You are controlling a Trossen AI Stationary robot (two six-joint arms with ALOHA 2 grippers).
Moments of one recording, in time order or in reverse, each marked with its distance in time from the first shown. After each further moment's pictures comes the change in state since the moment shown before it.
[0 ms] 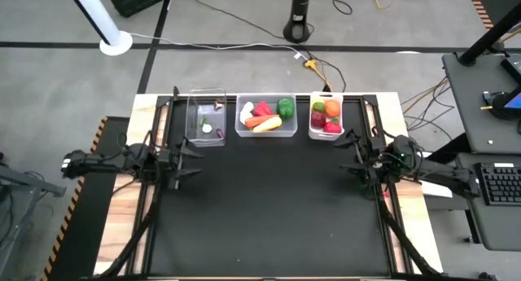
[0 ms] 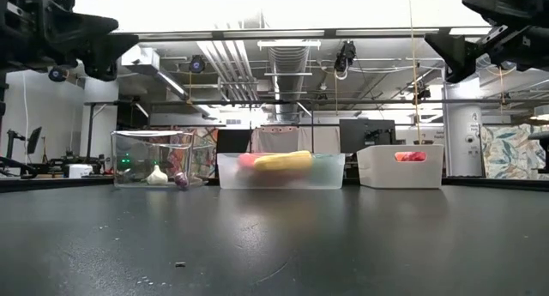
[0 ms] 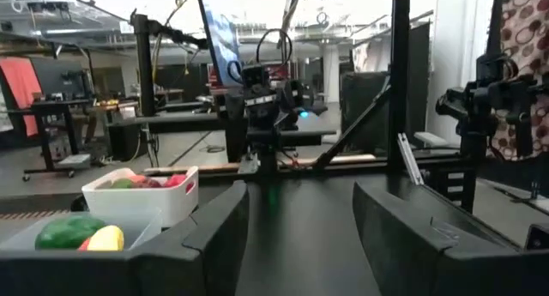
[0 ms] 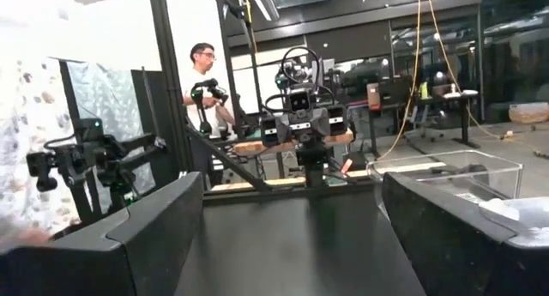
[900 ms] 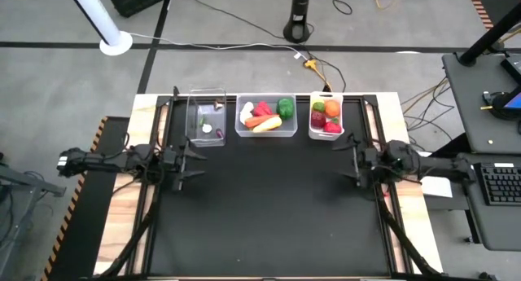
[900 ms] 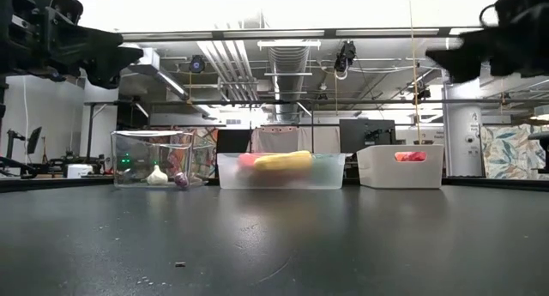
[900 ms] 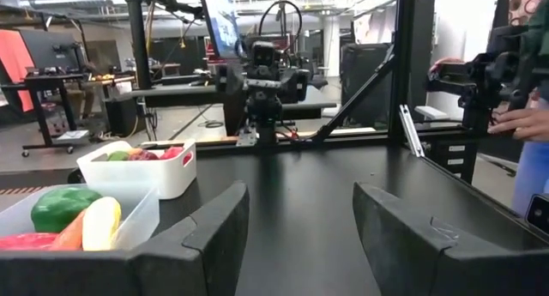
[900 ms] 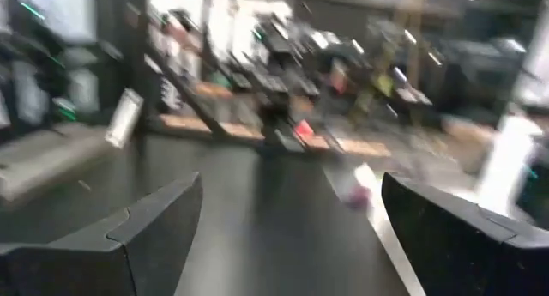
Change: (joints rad) left arm 0.000 0.088 0.000 0.001 -0.002 0.001; right arm 0.197 -0.049 -0.002 -0.193 0.241 -0.361
